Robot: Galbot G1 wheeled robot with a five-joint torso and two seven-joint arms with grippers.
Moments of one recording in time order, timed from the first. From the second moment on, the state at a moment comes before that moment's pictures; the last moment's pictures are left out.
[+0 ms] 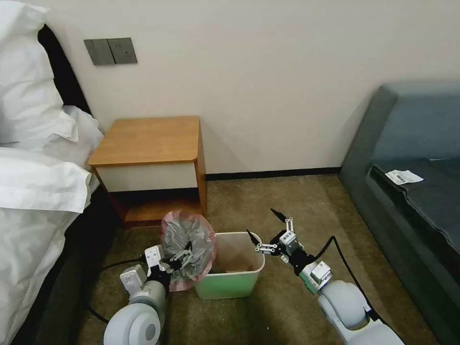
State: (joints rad) left arm 1.62 -1.44 -0.49 -2.16 -0.63 0.46 -0.31; right arm -1.34 1.17 0.29 1.77 0.04 0.29 -0.28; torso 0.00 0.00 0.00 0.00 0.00
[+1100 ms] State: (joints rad) left arm 1.60 -1.45 -0.48 -2.08 -0.63 0.48 -0.32; right arm -1.33 1.18 0.28 1.76 0.04 0.29 -0.28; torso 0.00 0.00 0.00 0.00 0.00
